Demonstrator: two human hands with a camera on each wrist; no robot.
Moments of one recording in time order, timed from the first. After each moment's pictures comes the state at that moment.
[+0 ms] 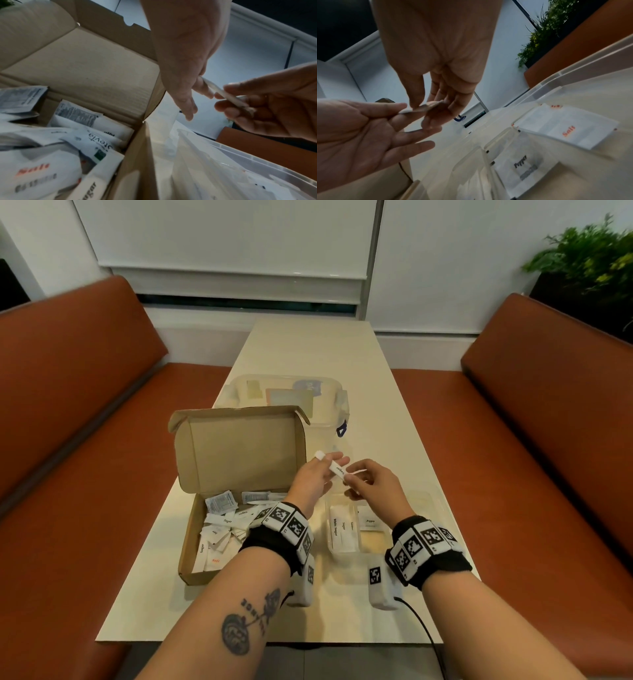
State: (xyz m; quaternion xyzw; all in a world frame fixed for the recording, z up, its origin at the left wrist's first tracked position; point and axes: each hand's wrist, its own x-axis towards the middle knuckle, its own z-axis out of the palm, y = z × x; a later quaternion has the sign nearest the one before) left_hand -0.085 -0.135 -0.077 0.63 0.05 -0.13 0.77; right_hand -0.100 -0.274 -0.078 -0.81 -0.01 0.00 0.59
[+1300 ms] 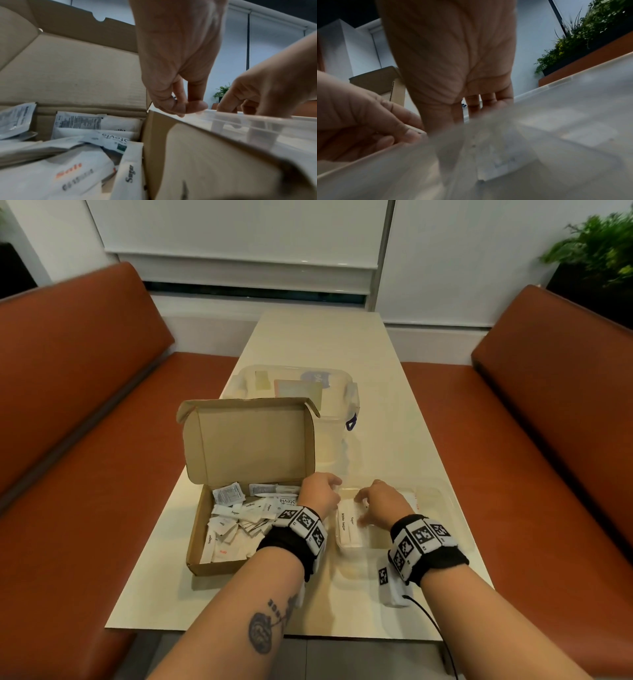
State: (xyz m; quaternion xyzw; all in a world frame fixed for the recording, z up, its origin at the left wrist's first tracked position) left_hand -0.081 -0.134 -0.119 0.87 0.07 -0.10 0.48; right_hand -0.088 -0.275 -0.110 -0.98 -0.05 0.16 0.13
